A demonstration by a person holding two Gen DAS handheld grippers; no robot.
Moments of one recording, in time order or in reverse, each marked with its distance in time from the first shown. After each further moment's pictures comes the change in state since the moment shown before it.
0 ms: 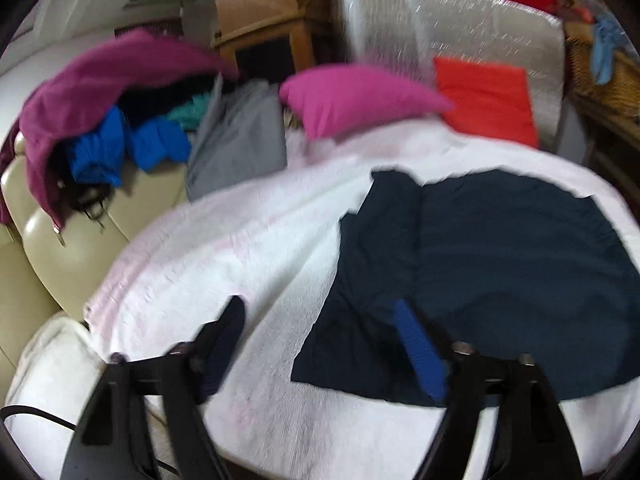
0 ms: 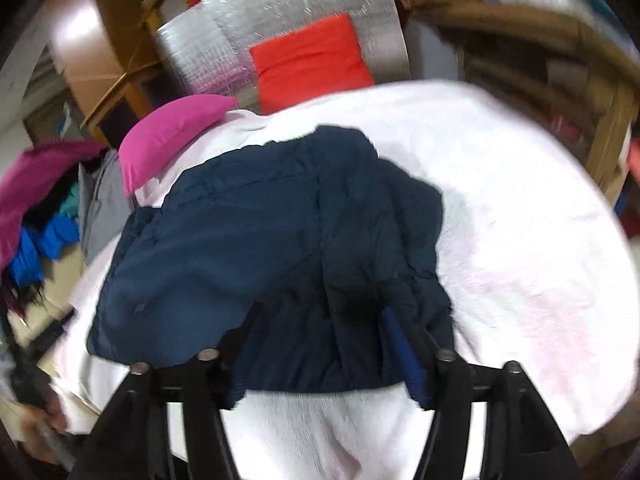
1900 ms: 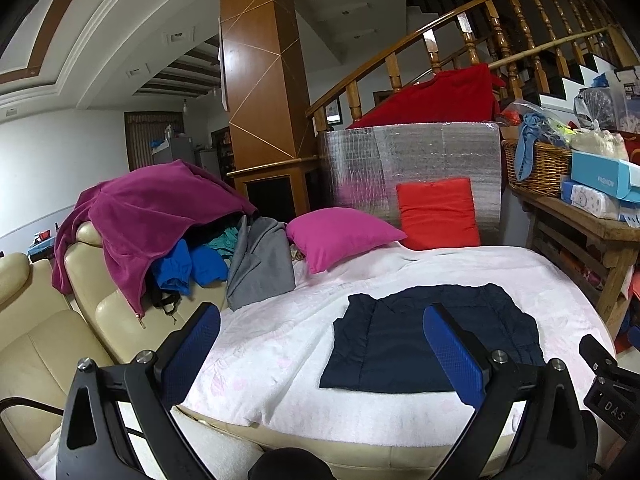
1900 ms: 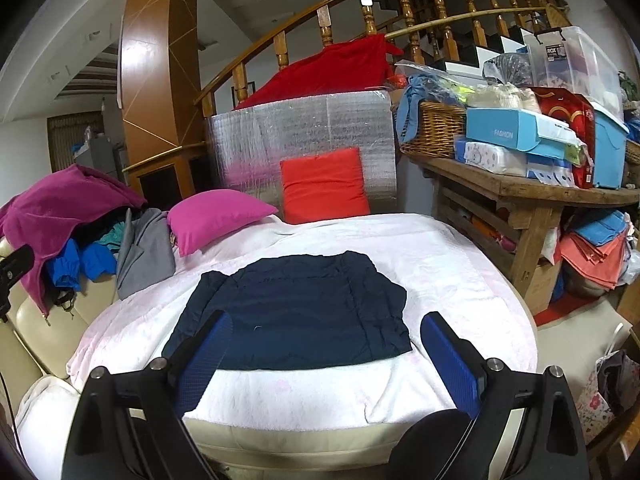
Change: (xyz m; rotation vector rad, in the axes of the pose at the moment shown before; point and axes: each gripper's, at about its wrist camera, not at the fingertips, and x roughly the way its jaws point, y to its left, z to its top) left arm -0.296 0.034 0.001 0.028 -0.372 -0.047; right arm -0.261 0.113 -0.070 -0.089 -0.391 -0.101
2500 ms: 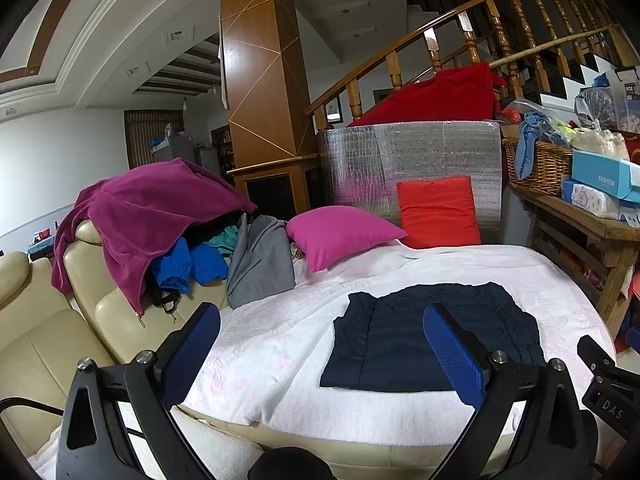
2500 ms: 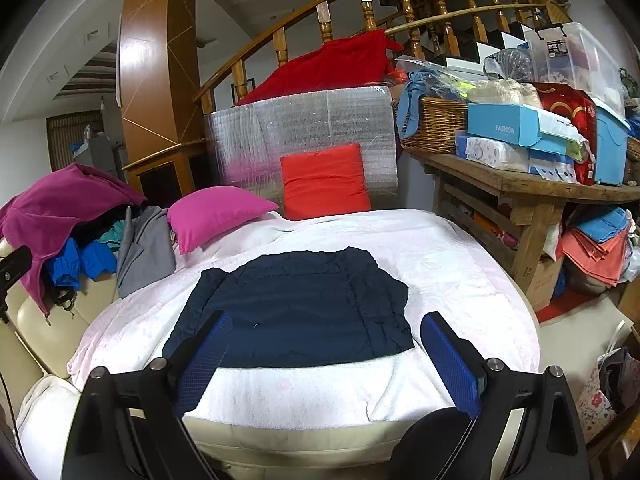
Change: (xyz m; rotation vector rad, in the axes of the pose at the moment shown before) left arm 0.002 0.004 0.000 -0.001 0.007 -0.007; right arm 0.006 -0.003 0.000 0.000 0.016 0.005
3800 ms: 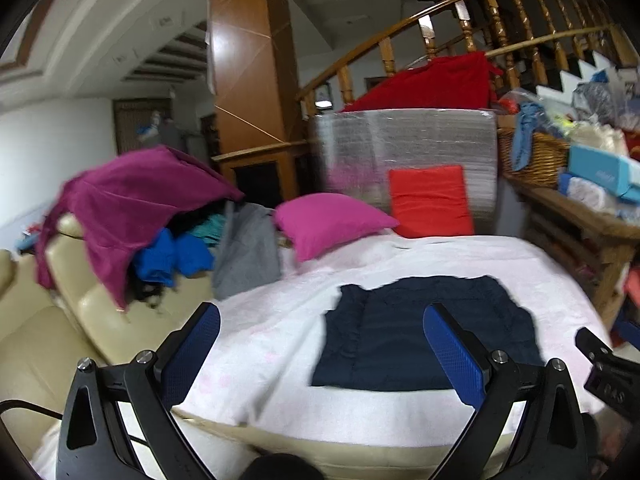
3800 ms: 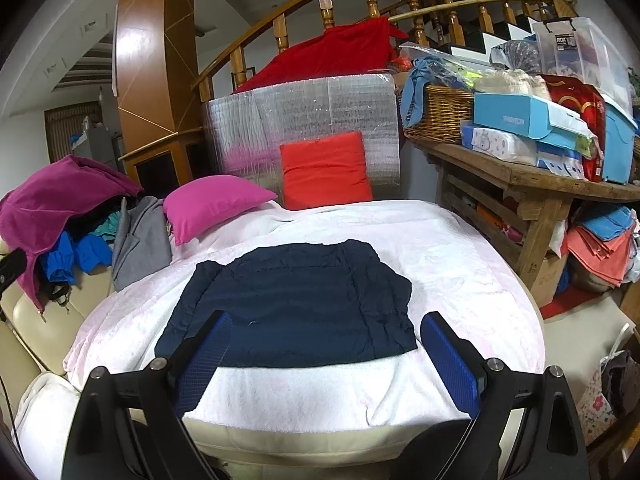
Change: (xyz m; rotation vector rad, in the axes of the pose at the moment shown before) left arm 0.039 0.000 0.007 -0.015 0.059 -0.074; right arm 0.036 -0.007 0.011 -0.009 0.049 0.008
